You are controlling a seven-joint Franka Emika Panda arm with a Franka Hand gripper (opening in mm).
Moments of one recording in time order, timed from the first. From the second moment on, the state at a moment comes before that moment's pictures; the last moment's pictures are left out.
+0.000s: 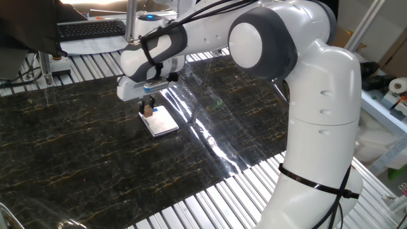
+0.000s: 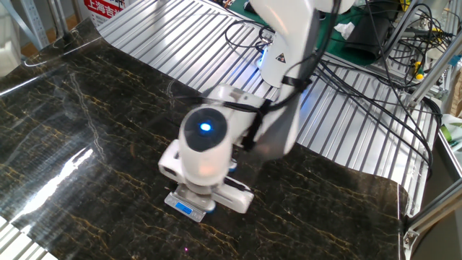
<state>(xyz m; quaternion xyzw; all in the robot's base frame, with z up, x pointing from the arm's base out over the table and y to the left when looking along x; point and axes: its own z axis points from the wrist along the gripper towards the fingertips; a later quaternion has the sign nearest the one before) 0.587 0.048 0.104 0.05 -1.00 0.00 0.06</state>
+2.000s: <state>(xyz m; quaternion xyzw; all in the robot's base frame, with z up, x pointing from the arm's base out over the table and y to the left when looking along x) 0.557 0.021 0.096 0.03 -1.00 0.02 0.02</state>
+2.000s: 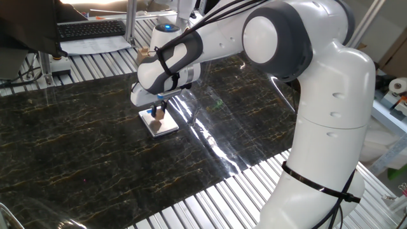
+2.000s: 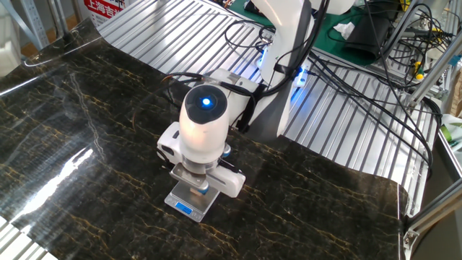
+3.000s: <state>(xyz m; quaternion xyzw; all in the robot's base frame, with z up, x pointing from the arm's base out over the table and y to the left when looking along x) 0.561 0.021 0.087 0.04 -1.00 0.02 0.03</state>
